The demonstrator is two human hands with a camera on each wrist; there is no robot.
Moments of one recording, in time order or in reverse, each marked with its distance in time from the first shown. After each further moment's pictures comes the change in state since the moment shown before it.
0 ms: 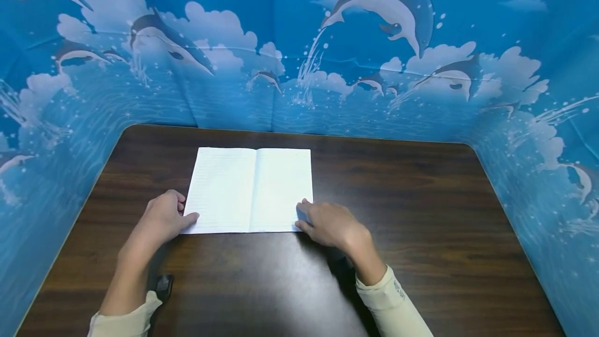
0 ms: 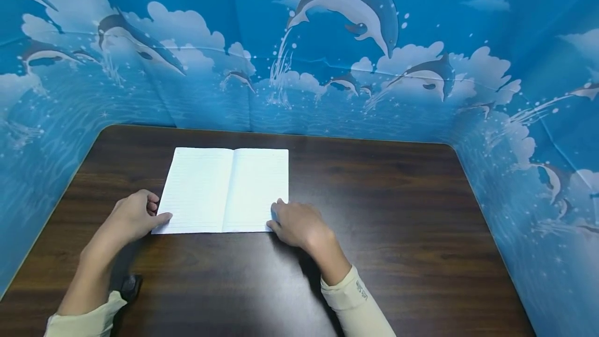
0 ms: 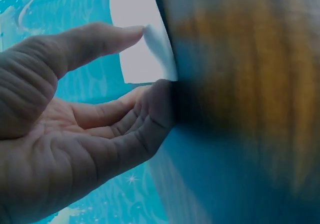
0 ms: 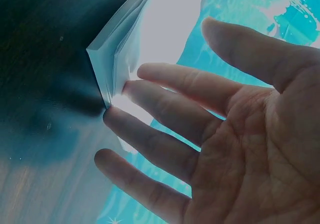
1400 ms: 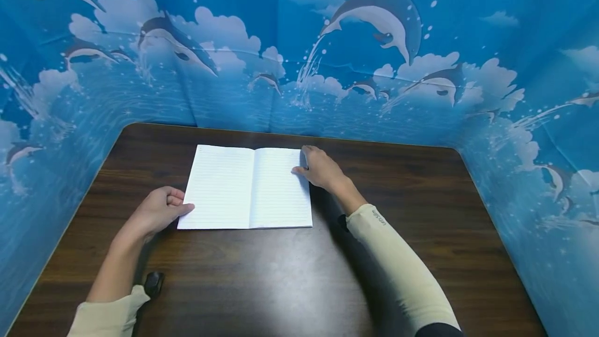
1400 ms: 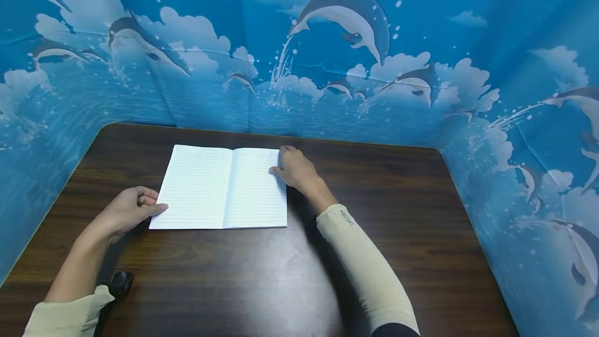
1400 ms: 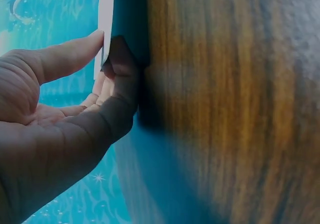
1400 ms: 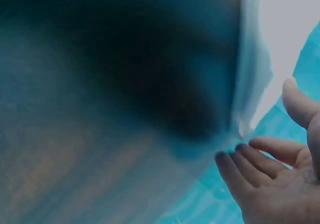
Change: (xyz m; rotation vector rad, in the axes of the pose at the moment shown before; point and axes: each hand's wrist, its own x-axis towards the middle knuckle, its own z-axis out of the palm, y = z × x) left_hand 0.005 -0.024 -0.005 -0.290 -0.075 0.009; right_hand 0.101 0.041 -0.035 0.064 0.254 0.109
